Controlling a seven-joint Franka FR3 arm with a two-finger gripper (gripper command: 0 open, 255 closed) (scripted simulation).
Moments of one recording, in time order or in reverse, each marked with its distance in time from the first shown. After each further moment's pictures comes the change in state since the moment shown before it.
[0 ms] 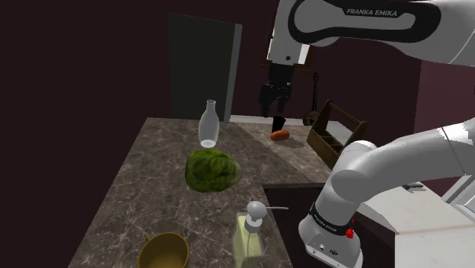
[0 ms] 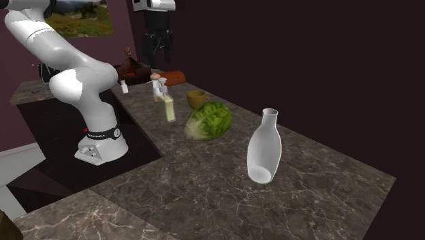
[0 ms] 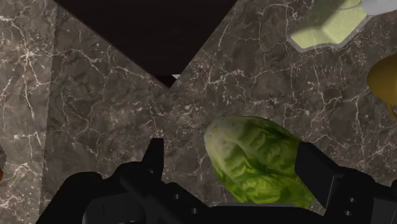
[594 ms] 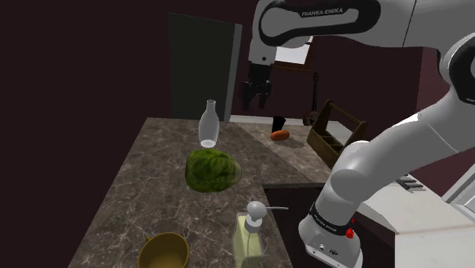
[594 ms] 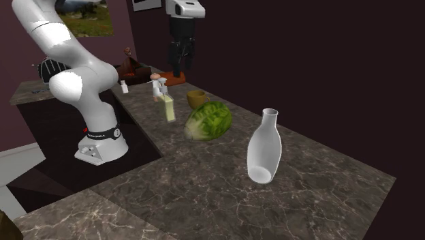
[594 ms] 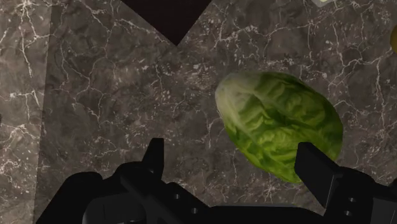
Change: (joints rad) arm -0.017 0.271 -0.025 0.135 -0.030 0.138 -0.047
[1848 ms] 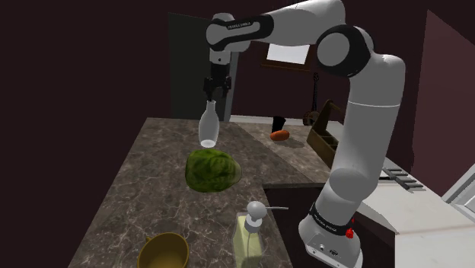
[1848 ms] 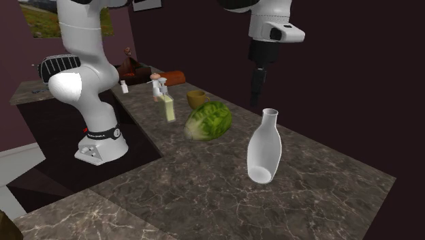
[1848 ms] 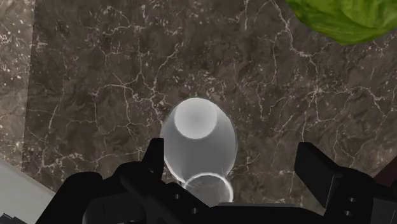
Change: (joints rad) arm -0.036 0.749 -0.047 0.684 -0.023 0.078 -0.100
